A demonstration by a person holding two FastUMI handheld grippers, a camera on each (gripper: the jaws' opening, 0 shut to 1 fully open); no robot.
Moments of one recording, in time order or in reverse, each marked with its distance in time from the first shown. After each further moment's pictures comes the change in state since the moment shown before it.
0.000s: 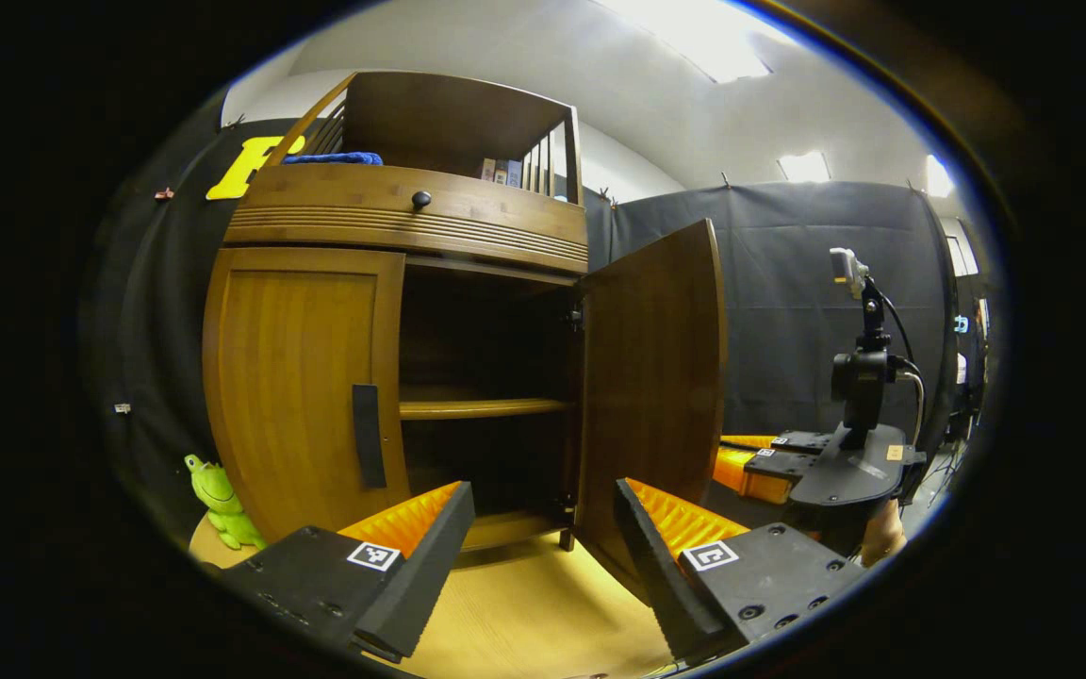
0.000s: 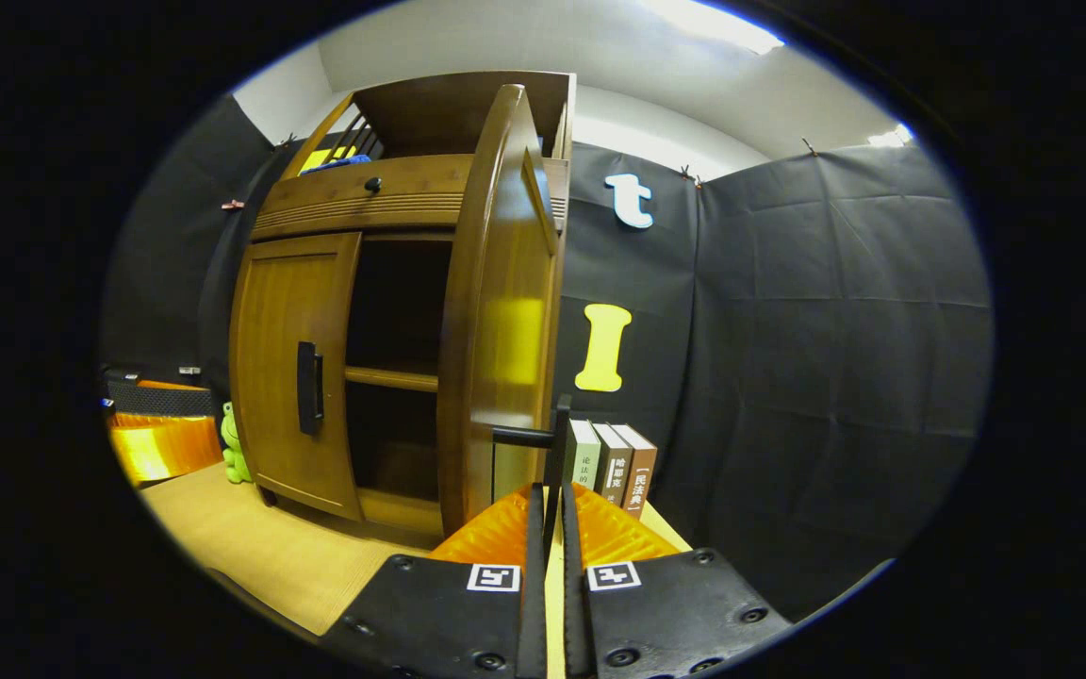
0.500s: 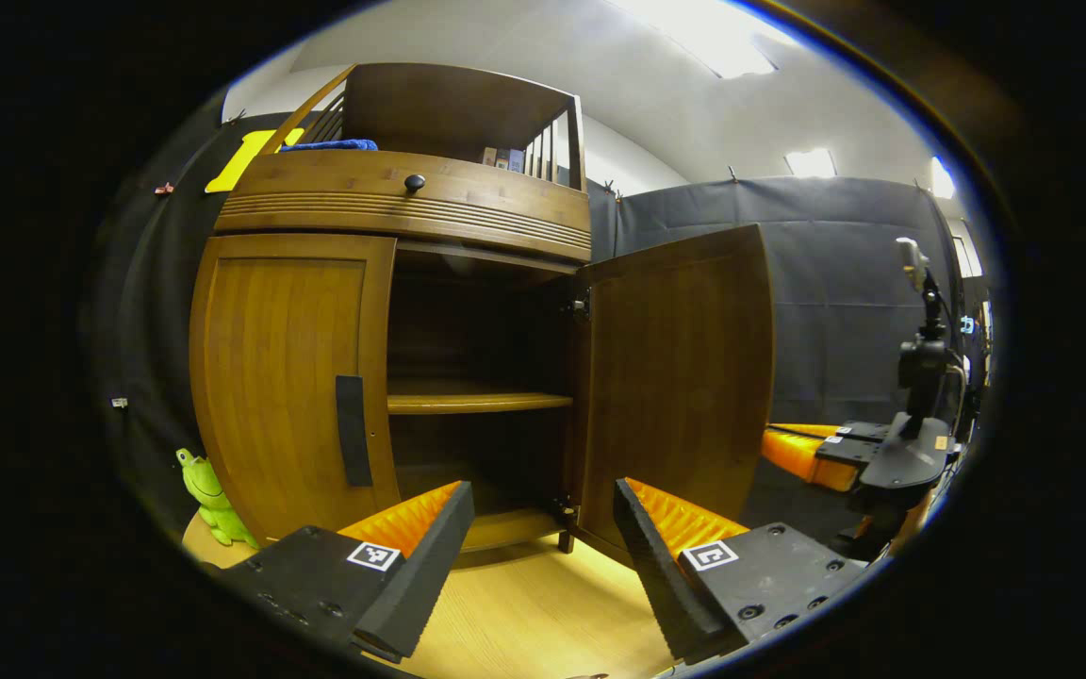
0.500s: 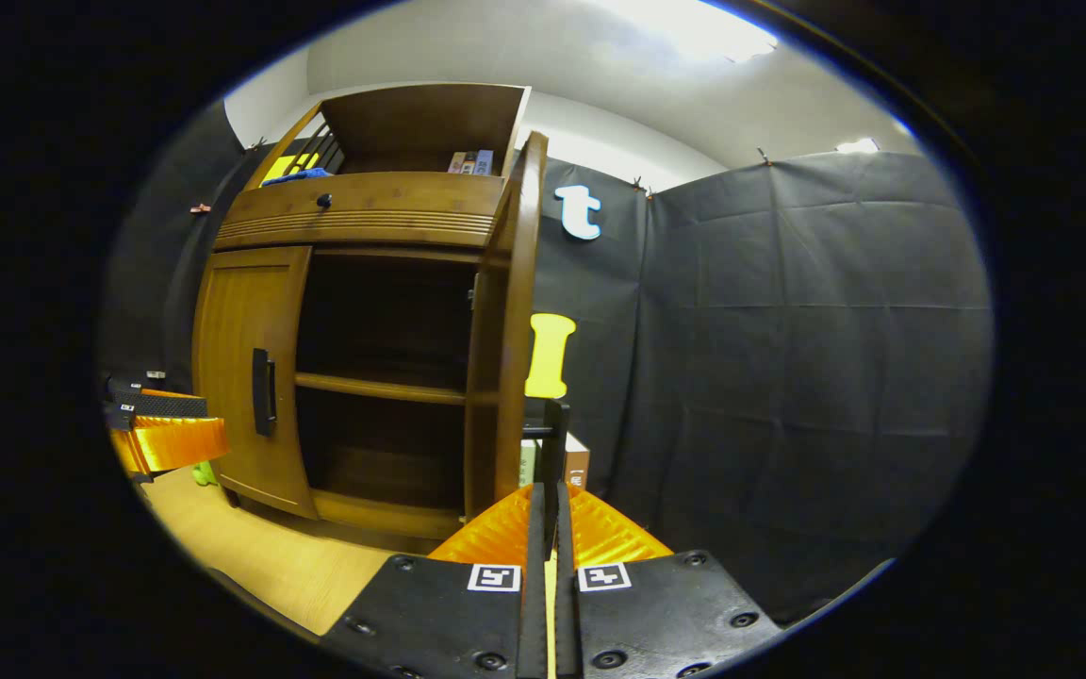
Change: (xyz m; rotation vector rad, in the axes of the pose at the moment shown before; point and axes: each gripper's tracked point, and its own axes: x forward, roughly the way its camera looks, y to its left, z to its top) left arm 0.026 0.007 -0.009 -0.001 0.010 0.044; right arm -0.035 -0.065 0.014 -0.020 -0.061 -0.157
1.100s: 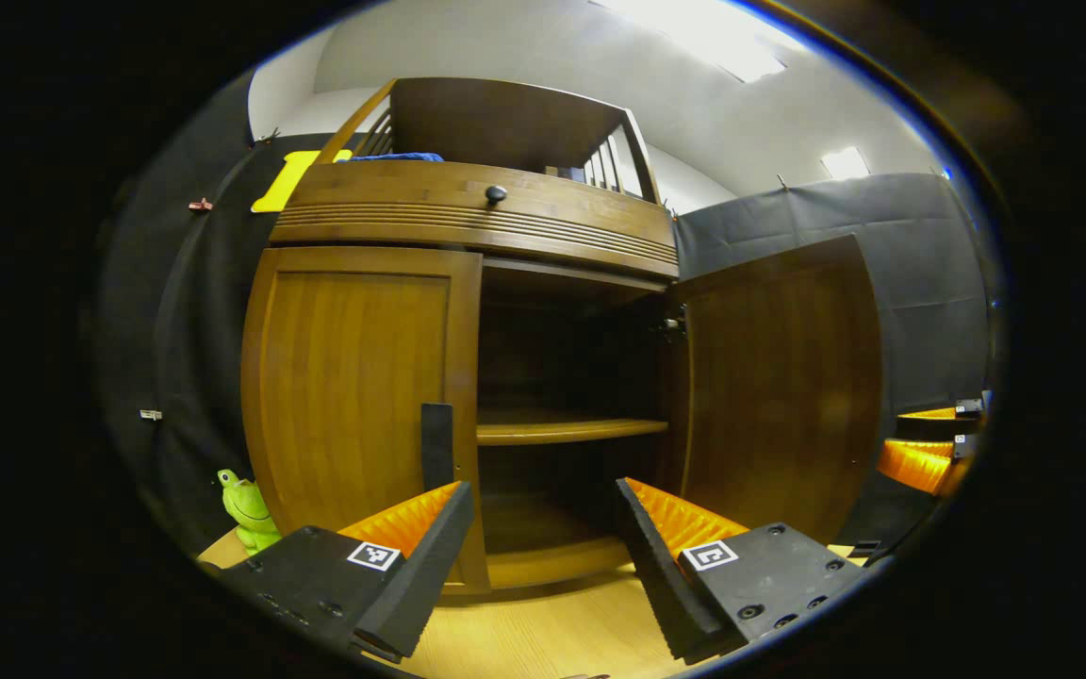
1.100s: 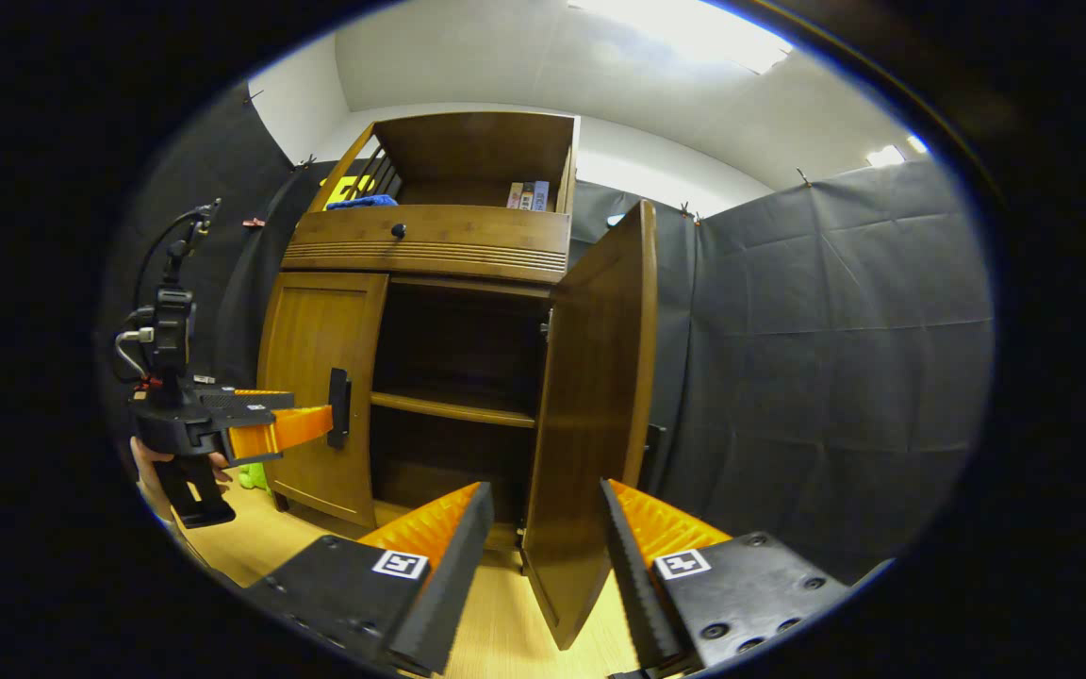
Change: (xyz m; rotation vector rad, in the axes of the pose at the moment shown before) left arm 0.033 0.099 0.010 0.015 -0.136 0.201; right arm -0.036 0.068 0.015 -0.004 -0.058 0.204
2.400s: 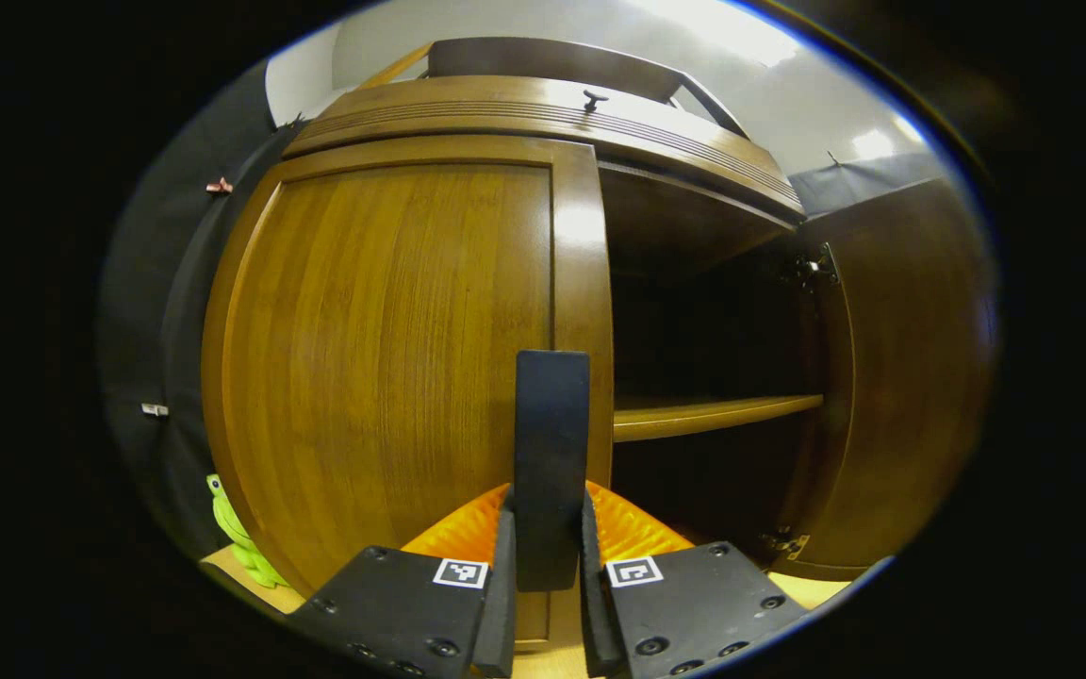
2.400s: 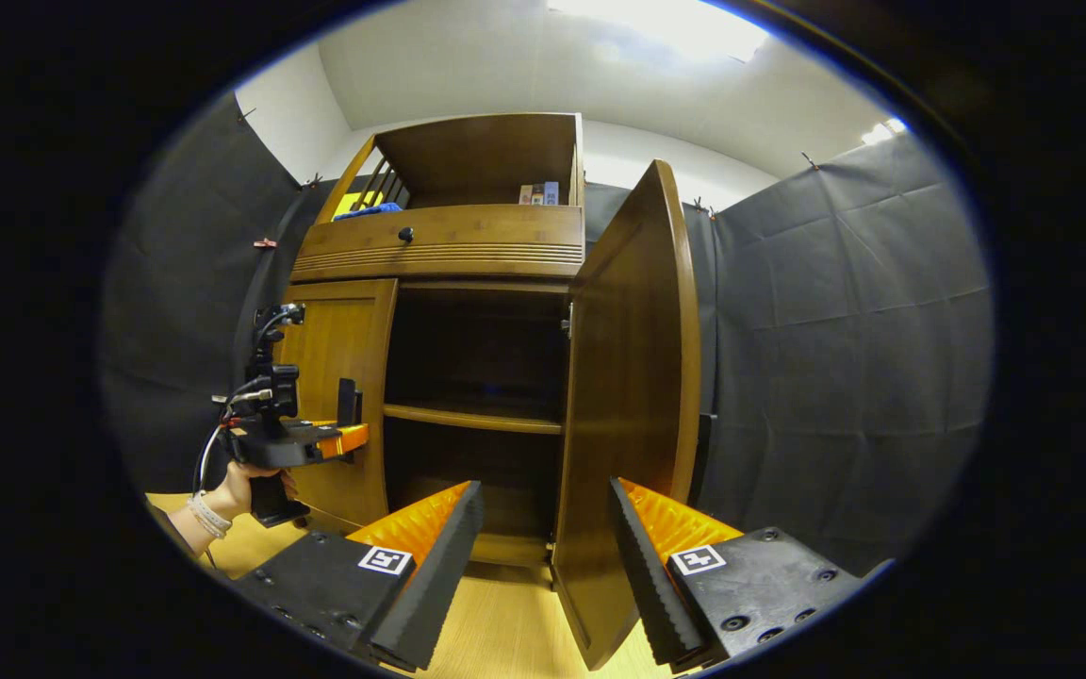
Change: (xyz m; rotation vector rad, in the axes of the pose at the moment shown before) left arm 0.119 0.093 -0.060 0.000 0.051 0.093; right arm 0.033 0.011 -0.011 0.067 -0.034 0.073
